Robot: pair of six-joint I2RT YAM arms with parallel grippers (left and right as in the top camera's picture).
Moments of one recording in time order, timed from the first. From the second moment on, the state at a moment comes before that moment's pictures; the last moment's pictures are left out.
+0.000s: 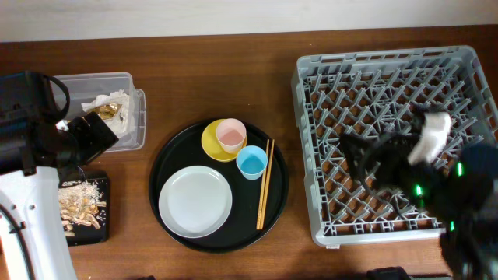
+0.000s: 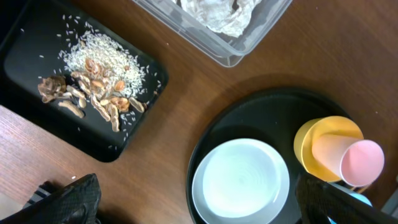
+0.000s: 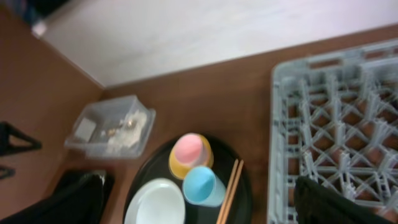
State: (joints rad) left arm 0.25 1.41 1.71 -1.50 -0.05 -0.44; right arm 0.09 0.88 1.29 -0.88 -0.41 0.34
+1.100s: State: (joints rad) left arm 0.25 1.41 1.71 -1.50 -0.05 -0.44; right arm 0.78 2.05 1.78 -1.17 -0.05 0.14
